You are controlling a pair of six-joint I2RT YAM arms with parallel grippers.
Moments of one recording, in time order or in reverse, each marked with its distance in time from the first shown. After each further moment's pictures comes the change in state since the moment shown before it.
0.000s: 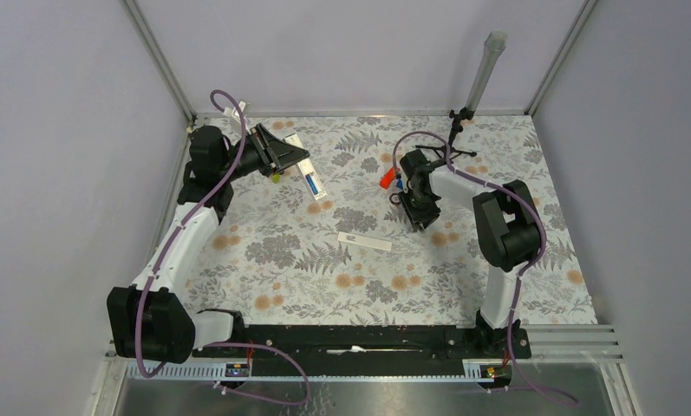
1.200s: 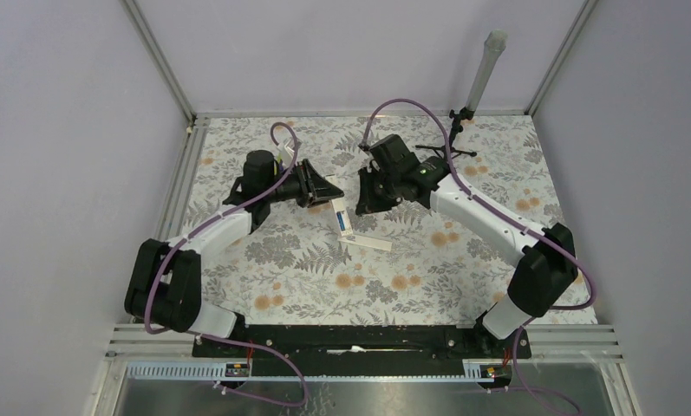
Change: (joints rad) left arm -0.209 0.178 -0.179 0.156 -0.014 -0.034; right arm 0.280 -0.317 0.146 0.035 -0.194 0.436
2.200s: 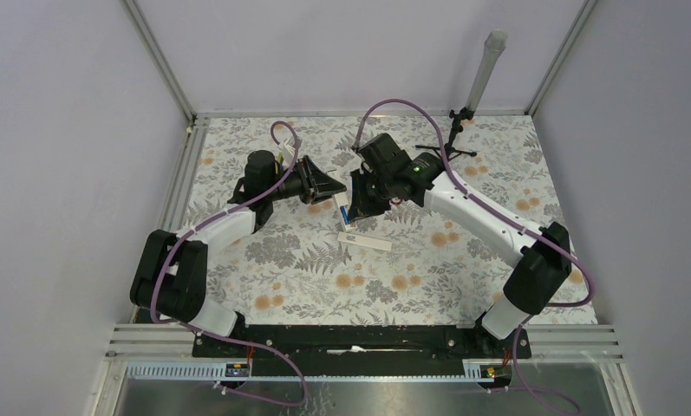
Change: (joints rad) left arm -0.006 0.076 -0.026 0.186 0.009 -0.129; right arm 0.085 0.029 0.121 -0.122 -0.035 0.123
